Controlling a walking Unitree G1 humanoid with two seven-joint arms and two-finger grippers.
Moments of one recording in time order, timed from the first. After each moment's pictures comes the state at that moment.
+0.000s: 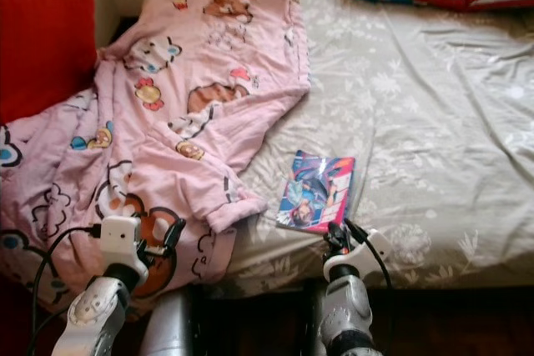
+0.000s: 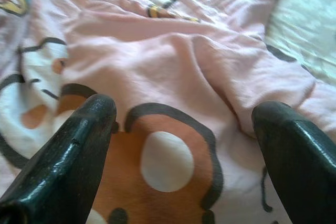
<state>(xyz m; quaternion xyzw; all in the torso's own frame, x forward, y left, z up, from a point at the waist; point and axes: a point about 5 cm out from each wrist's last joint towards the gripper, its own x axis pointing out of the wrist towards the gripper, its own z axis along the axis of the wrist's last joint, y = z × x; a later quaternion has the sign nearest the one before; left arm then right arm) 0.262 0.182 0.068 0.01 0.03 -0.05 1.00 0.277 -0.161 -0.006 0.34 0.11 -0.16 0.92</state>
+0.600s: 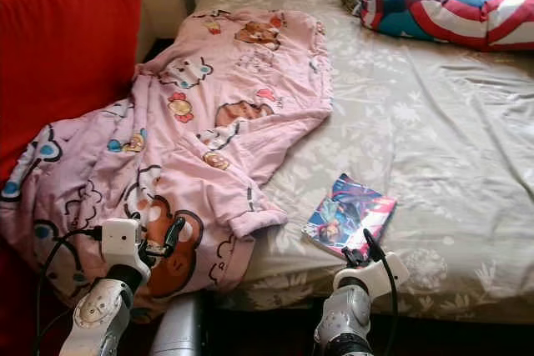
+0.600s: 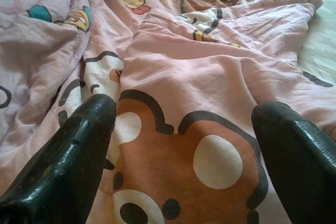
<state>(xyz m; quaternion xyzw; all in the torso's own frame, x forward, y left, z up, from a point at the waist) 0.262 0.184 0.061 0.01 0.02 -0.04 1.00 0.266 -0.174 -0.020 0.38 0.17 -0.31 0.86</state>
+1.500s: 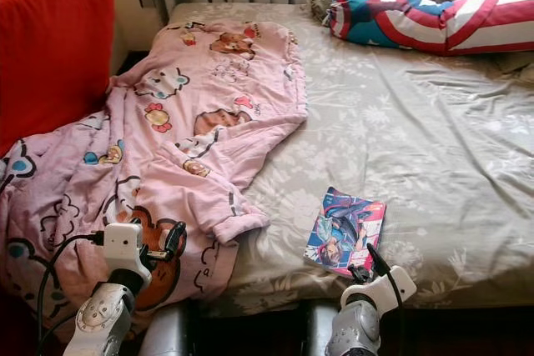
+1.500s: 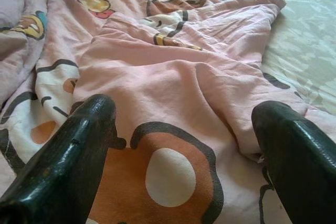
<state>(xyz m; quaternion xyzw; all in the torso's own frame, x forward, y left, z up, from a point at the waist) 0.260 0.183 0.053 0.01 0.03 -0.03 1.00 0.253 -0.180 -0.033 0.34 0.20 -0.29 0.87</state>
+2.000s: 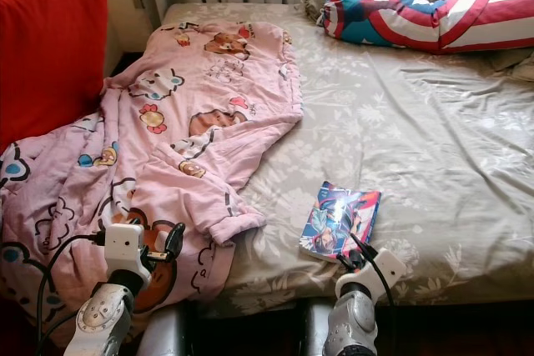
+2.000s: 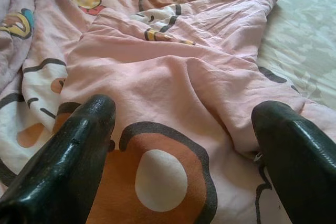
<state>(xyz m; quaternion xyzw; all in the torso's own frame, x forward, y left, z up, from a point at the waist) 0.263 0.183 0.048 0.01 0.04 -0.03 1.00 0.280 -0.175 0.004 0.19 0.11 -0.15 0.96</state>
